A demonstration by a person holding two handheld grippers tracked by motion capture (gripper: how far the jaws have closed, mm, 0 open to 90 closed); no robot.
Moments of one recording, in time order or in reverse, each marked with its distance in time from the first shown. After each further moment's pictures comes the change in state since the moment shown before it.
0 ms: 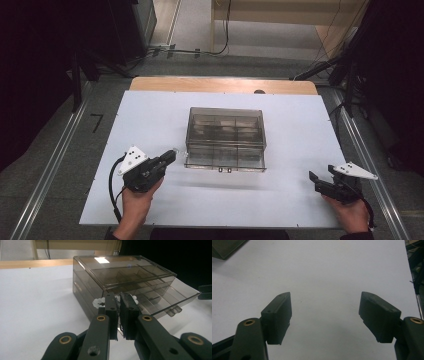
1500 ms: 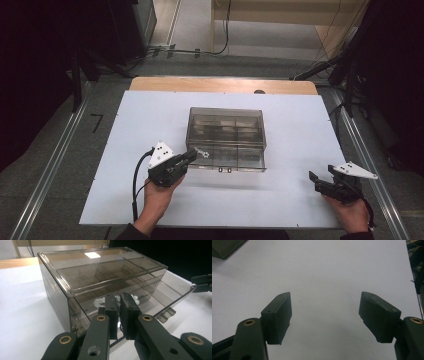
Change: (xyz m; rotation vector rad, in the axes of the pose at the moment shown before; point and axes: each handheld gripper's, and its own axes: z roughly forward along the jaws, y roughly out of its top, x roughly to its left) left arm -0.025 0.000 0.047 0.055 -0.070 0.058; right arm -0.001 0.000 0.001 0.004 0.003 0.001
